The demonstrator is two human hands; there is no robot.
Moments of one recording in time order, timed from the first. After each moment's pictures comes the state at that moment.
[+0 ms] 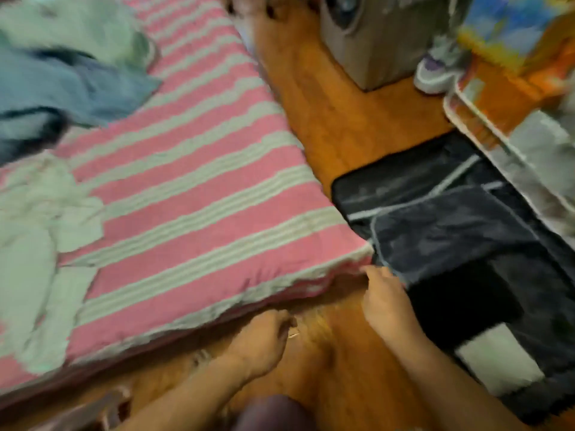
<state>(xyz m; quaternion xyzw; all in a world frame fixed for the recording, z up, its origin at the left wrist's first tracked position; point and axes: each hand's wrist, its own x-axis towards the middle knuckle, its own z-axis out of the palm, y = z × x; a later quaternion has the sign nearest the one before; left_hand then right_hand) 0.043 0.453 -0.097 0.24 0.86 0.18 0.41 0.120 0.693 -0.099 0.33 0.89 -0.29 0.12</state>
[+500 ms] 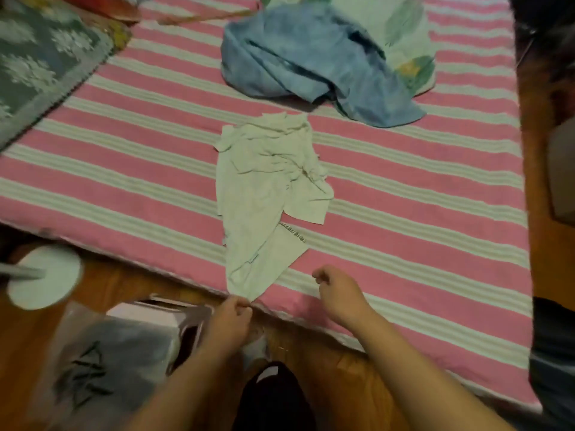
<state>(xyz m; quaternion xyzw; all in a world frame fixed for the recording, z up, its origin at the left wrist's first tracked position) -0.052 0.005 -0.010 -0.34 0.80 0.43 0.25 -0.146 0.216 0.045 0.04 0.88 -0.32 0.33</state>
